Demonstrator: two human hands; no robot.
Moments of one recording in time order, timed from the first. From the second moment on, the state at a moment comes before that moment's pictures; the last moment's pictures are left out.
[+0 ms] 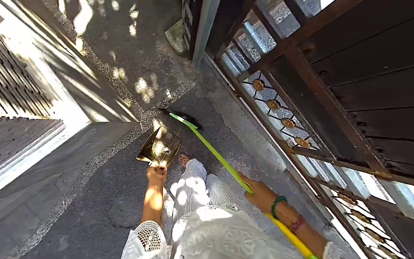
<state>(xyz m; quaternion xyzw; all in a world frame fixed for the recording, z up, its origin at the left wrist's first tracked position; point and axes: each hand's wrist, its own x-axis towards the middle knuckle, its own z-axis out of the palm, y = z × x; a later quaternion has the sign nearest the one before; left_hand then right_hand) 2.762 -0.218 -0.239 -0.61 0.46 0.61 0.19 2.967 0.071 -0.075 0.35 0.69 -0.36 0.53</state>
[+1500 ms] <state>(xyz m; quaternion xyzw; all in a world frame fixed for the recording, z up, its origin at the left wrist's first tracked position) 2.893 -0.501 -0.215 -0.56 0.22 0.79 0.09 3.001 0.008 -0.151 0.36 0.80 -0.40 0.26</state>
